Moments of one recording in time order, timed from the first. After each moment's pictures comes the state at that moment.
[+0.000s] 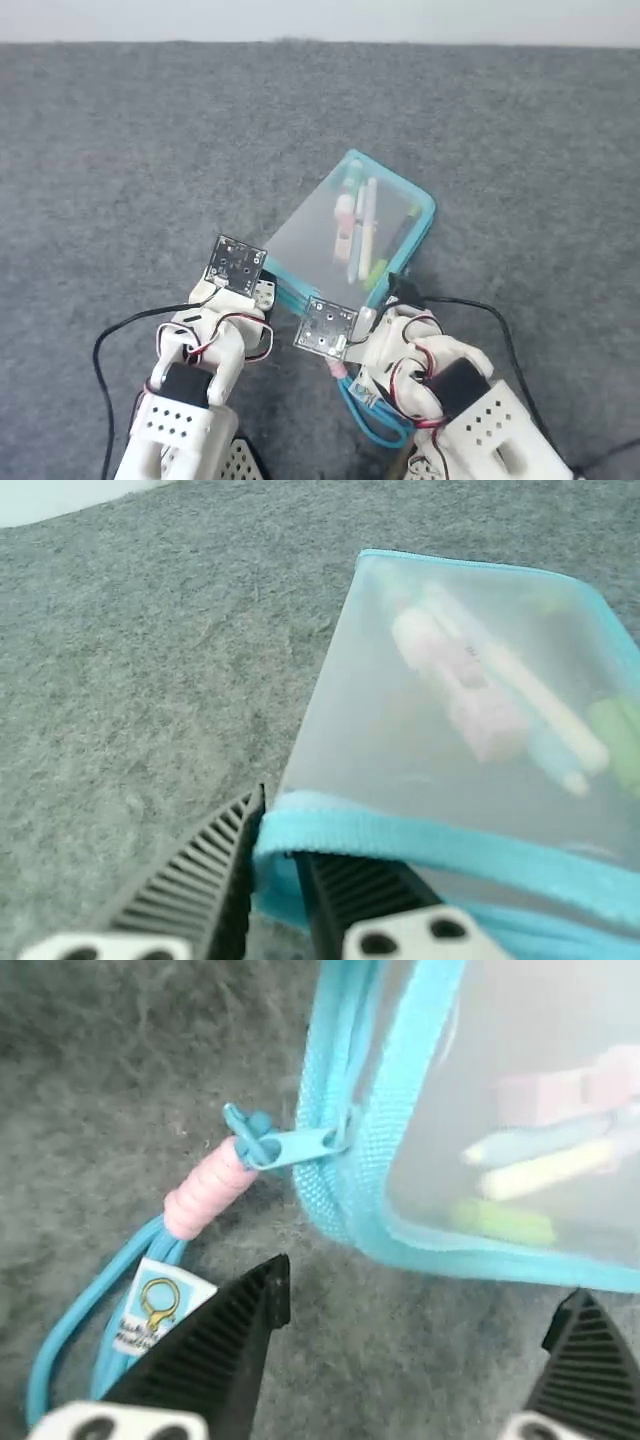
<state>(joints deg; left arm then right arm) 8.2 -82.2 95.7 33.5 -2.7 -39.9 -73.2 75.5 64.7 35.8</state>
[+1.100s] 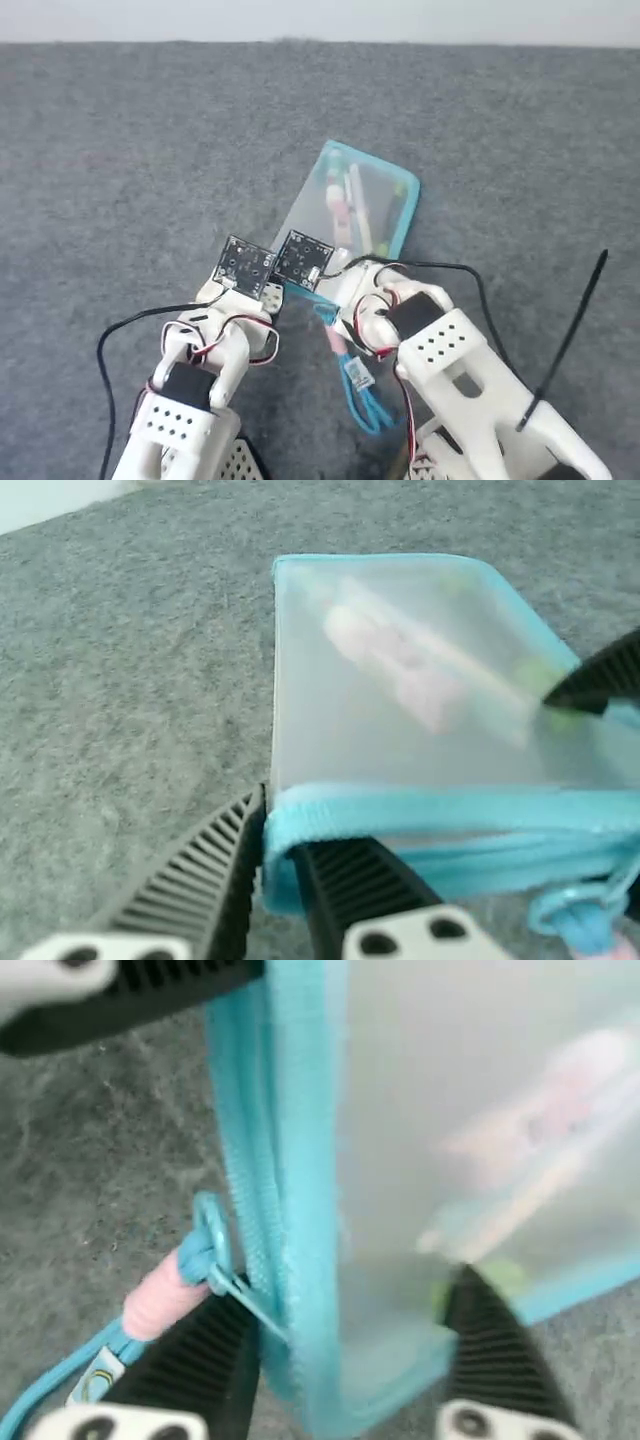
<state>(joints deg) 11.8 -82.2 93.9 35.9 -2.3 -36.8 -38.2 58.3 49.2 30.7</state>
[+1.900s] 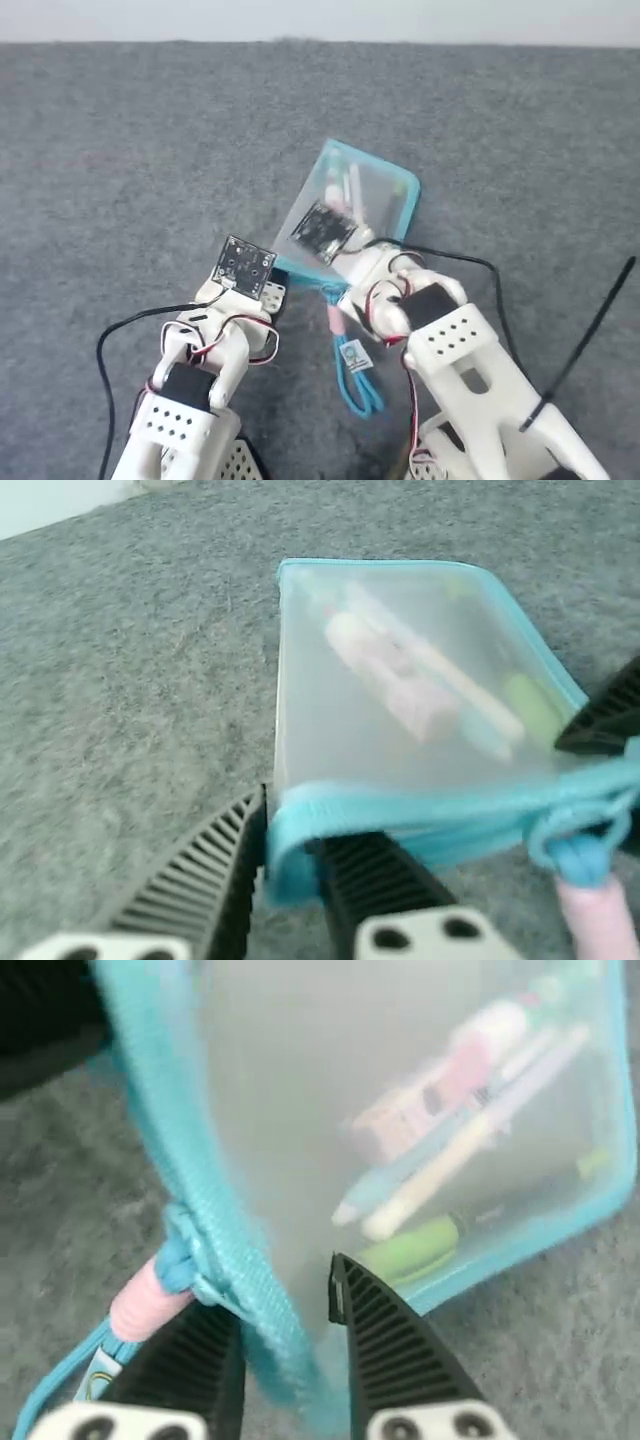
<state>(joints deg) 11.9 -82.2 93.9 35.8 -2.3 -30.5 -38.2 56.5 47.5 24.7</state>
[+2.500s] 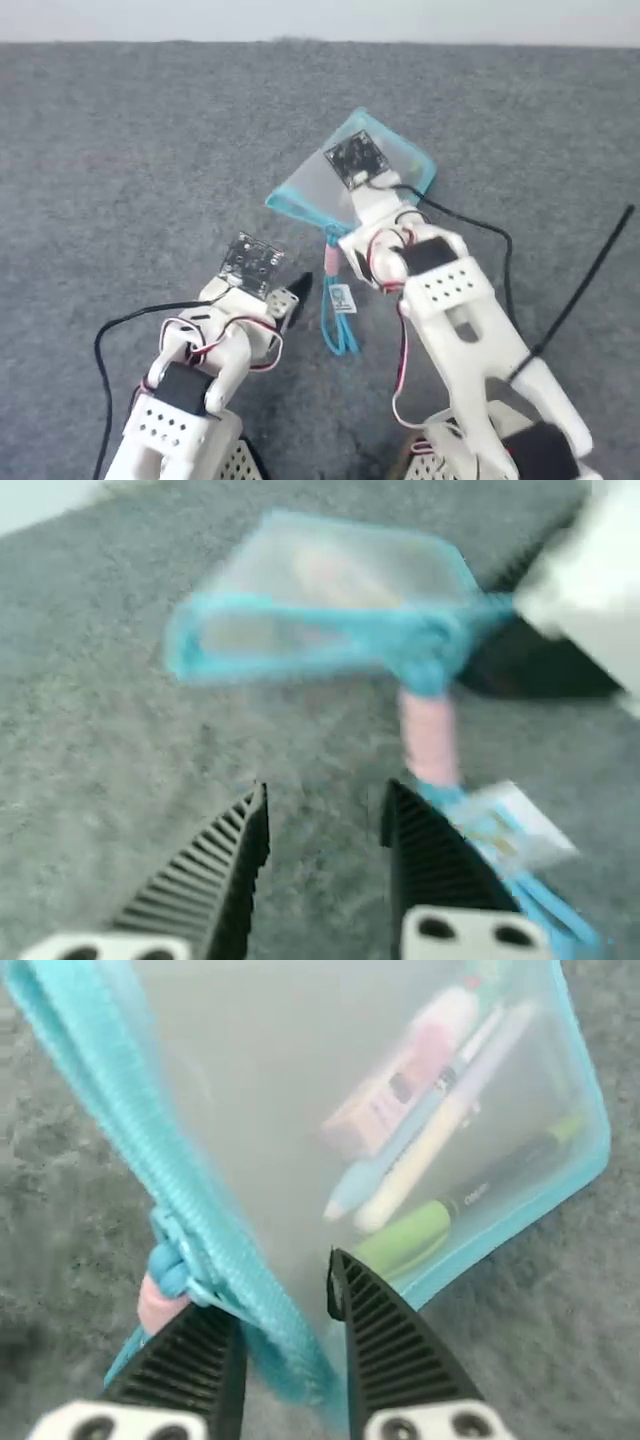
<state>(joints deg) 15.9 -82.3 86.2 47.3 -2.2 -25.0 -22.7 40.9 45.3 9.0</state>
